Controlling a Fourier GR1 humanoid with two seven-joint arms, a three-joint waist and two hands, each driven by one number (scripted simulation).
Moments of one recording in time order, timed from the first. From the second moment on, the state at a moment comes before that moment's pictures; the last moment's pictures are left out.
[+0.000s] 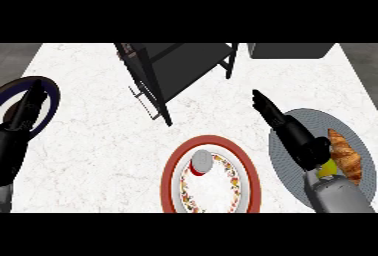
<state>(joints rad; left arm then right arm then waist) -0.04 0.59 -0.09 -1.62 0.10 0.17 -0.18 -0.22 -0.32 0.27 -1.55 -0.14 0.09 0.07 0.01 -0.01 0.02</state>
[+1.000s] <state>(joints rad) 0.03 0.36 -0.13 -1.40 0.34 0.16 0.19 0.03 -0.84 -0.37 -0.93 -0.22 0.37 -0.45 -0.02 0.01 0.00</state>
